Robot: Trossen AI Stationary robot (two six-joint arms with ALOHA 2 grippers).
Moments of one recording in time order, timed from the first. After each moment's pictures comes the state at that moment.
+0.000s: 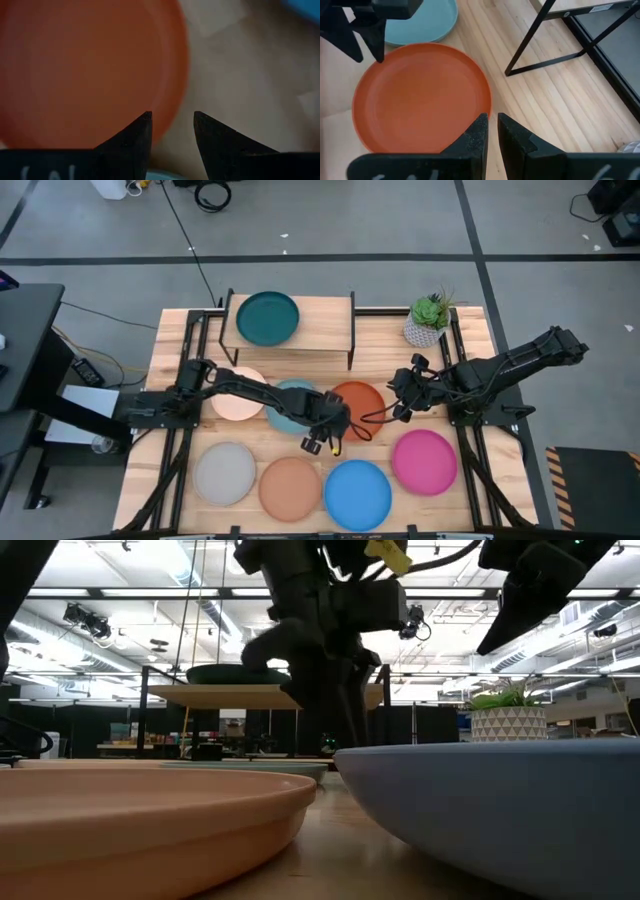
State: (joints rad) left arm -0.16 2.09 1.57 -0.62 -0.09 0.33; right arm 0.30 1.03 0.79 -0.74 0.58 0.48
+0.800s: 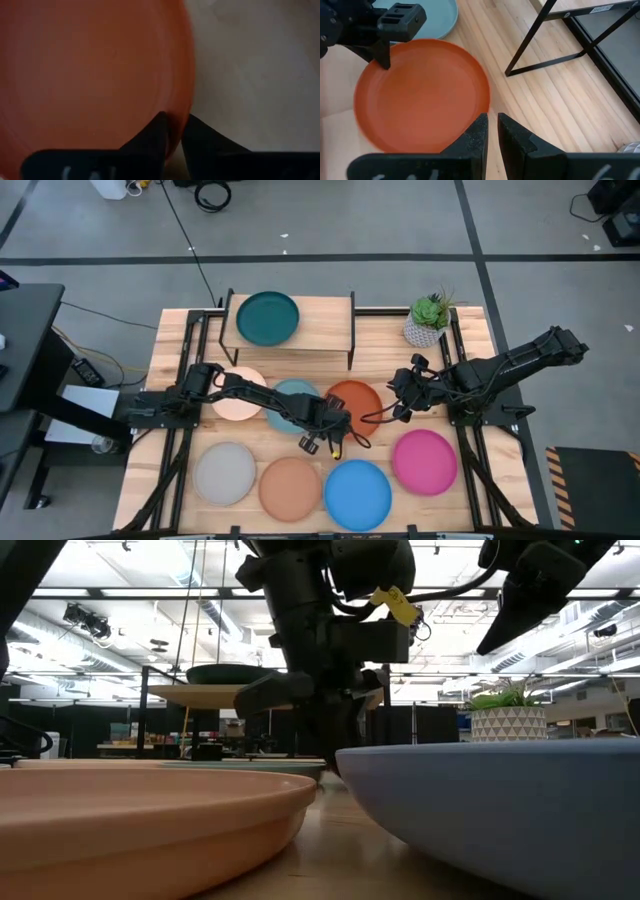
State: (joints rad) left arm -0.17 2.15 1.57 -0.62 -0.15 0.45; right arm 0.30 1.03 0.79 -0.74 0.57 0.47
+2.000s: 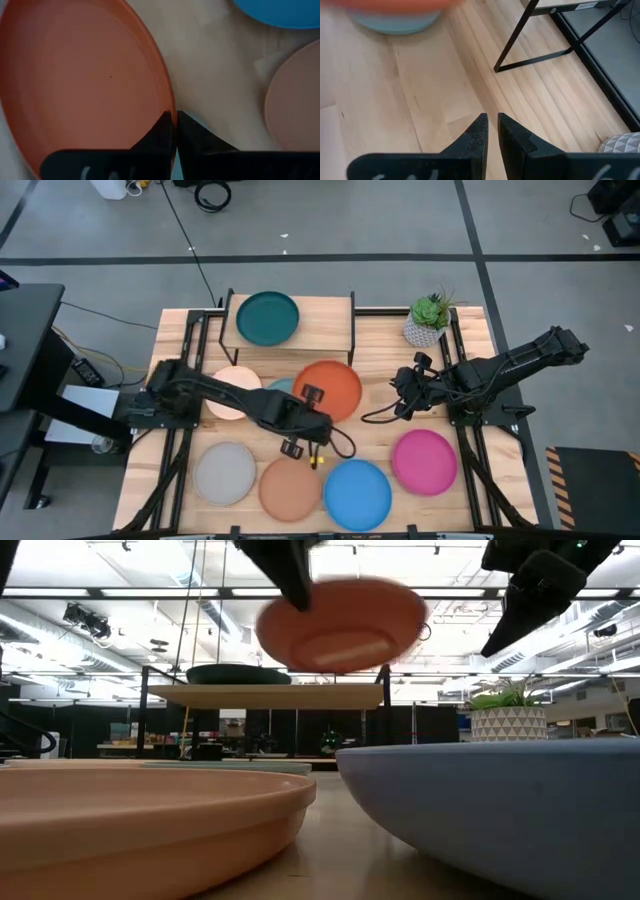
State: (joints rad) left arm -0.31 1.90 1.79 -1.09 -0.36 0.17; right arm 0.30 1.03 0.79 -0.79 0.61 0.48
